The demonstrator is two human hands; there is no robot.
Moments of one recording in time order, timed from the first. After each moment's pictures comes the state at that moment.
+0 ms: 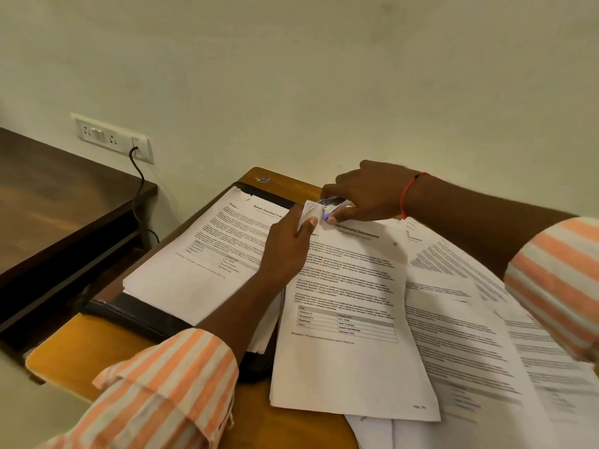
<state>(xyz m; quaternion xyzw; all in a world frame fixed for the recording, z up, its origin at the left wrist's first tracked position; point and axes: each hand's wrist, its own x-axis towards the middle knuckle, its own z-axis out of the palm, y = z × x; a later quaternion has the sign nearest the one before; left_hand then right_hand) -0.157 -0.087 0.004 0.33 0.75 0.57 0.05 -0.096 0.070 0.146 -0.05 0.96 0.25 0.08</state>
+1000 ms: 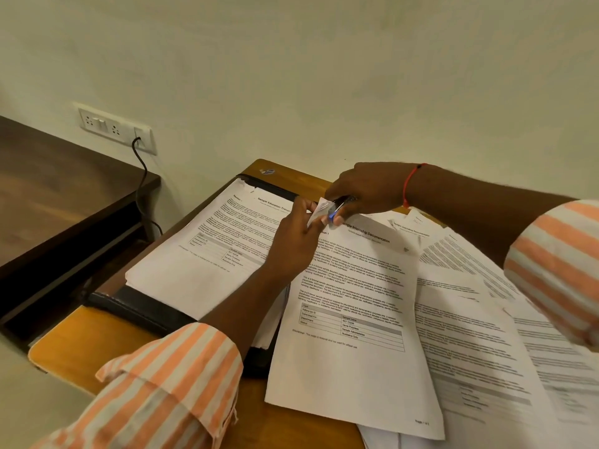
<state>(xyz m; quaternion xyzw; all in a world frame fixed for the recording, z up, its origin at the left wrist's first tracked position) -0.158 -0.086 -0.005 0.38 0.71 0.60 0.05 -0.109 0.068 0.140 -0.08 0.98 0.11 0.15</state>
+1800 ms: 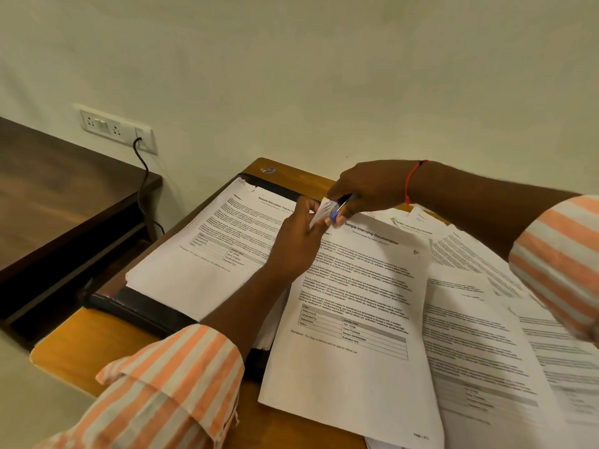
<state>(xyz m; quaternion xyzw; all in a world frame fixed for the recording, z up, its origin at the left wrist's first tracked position) -0.152 -0.091 0.003 0.37 0.72 0.58 0.09 -0.111 0.068 0.137 -0.04 0.98 0.08 0.18</state>
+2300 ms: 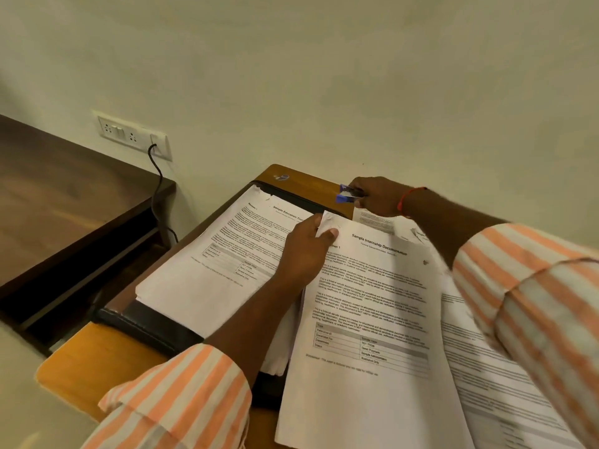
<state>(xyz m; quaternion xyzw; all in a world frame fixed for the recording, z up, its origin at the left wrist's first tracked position) -0.157 -0.095 0.018 0.24 0.73 0.60 0.21 -0.156 0.131 0.077 0.16 0.98 -0.07 0.05</state>
